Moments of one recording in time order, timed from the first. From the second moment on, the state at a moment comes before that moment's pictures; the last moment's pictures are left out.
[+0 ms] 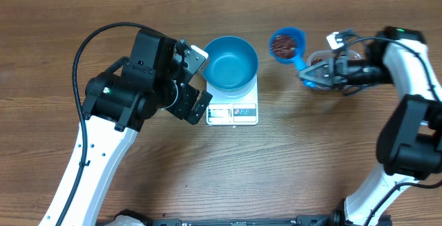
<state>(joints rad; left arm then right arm) -0.38 1.38 1.53 -1.19 0.16 0.19 -0.19 2.01 1.57 -1.63 -1.28 -0.82</state>
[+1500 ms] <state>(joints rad) -0.38 1.38 1.53 -1.19 0.16 0.19 0.12 2.01 1.63 -1.03 -0.81 -0.79</state>
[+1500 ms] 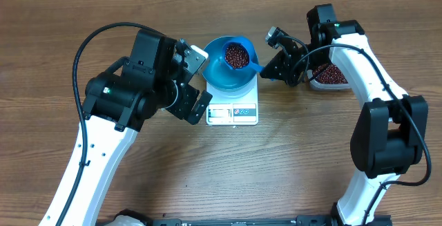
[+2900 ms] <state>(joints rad) -0.38 1.38 1.53 -1.19 0.16 0.19 0.23 1.84 1.63 -0.90 -0.61 -0.72</state>
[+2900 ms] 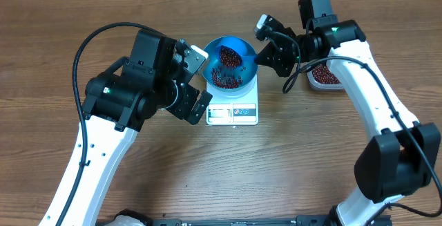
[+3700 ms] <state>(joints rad) -0.38 1.38 1.53 -1.19 0.16 0.19 0.36 1.78 1.63 -0.92 -0.31 -0.63</state>
